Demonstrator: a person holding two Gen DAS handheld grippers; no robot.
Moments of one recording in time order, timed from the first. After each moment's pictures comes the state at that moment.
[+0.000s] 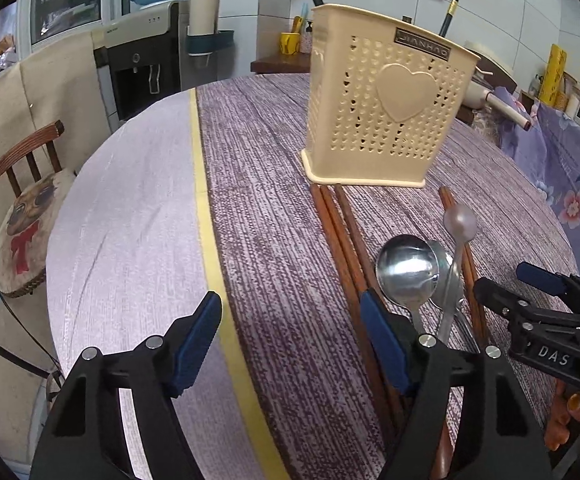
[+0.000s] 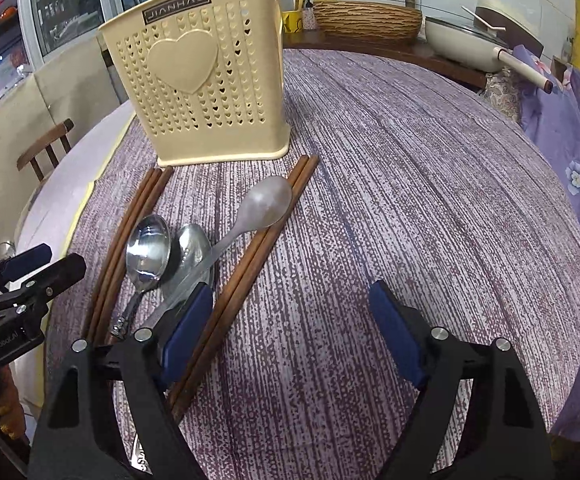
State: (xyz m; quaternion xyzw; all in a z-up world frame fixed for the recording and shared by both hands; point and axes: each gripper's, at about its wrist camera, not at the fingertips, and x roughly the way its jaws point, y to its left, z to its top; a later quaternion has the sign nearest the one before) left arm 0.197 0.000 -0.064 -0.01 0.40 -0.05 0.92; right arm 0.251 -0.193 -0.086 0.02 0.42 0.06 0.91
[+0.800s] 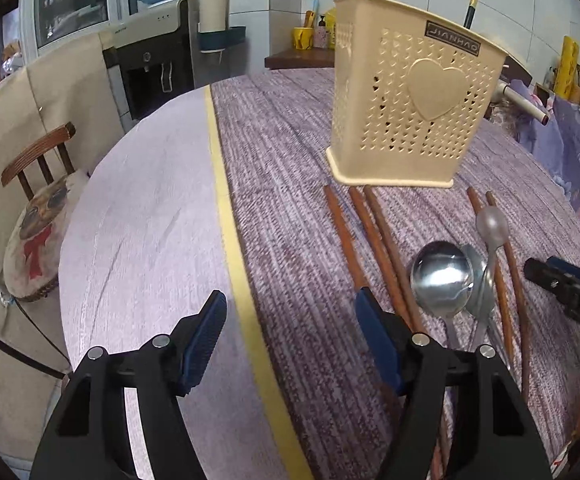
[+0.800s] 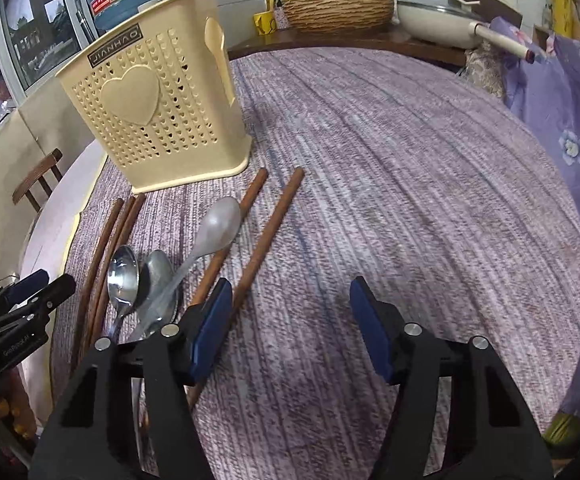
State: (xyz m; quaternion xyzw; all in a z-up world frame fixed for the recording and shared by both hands) left arm 0.217 0.005 -0.065 0.01 0.41 -0.02 0.91; right arm 0.268 -0.227 -0.079 0.08 0.43 0.05 0.90
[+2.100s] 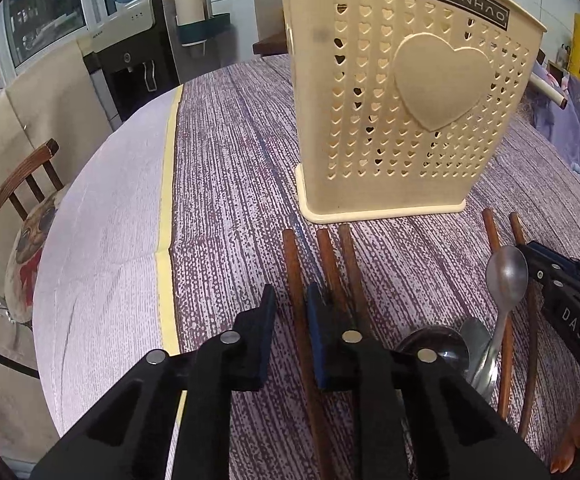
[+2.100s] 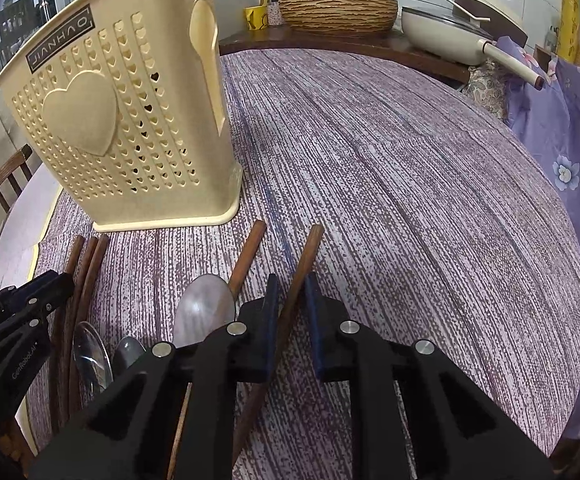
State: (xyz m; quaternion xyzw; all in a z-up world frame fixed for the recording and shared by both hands) left arm 0.274 -0.033 -0.069 0.04 0.44 0.00 0.90; right arm 0.327 -0.205 -0.081 0.03 0.43 0.00 0.90
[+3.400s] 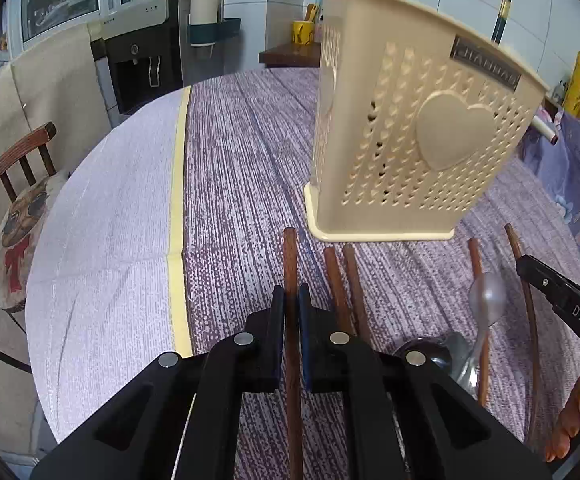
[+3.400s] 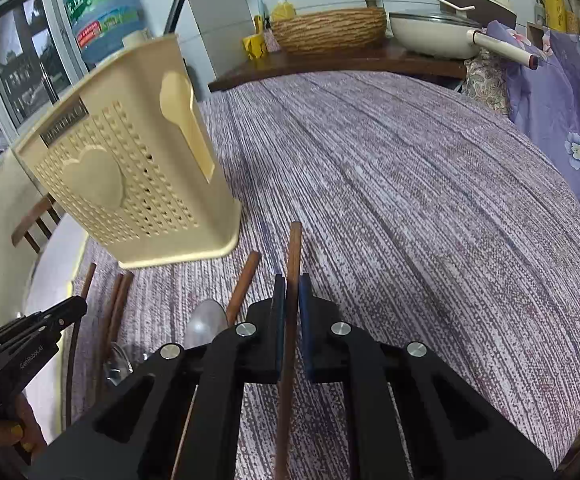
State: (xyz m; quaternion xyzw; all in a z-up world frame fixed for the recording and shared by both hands) left arm 0.272 -0.007 -0.054 -0.02 0.42 -0.02 0.91; right arm 0.321 -0.243 -0.063 0.11 0.38 0.04 0.92
